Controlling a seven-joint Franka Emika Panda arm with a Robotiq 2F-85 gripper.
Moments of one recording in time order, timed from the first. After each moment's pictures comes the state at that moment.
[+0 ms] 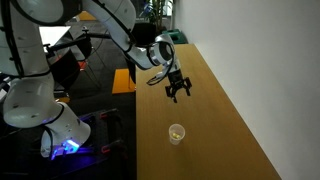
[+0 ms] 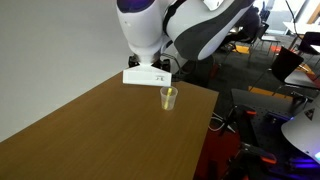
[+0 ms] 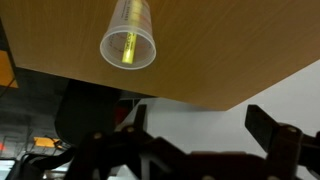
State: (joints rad) arm 0.11 0.32 0.00 -2.13 -0.96 2.30 2.16
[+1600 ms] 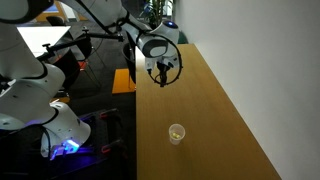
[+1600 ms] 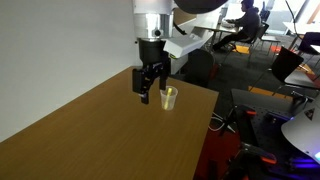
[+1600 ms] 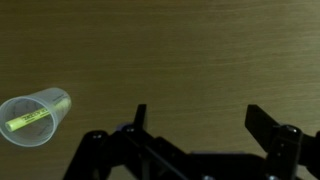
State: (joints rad) arm -0.40 0.17 0.55 -2.25 0.05 2.37 0.38
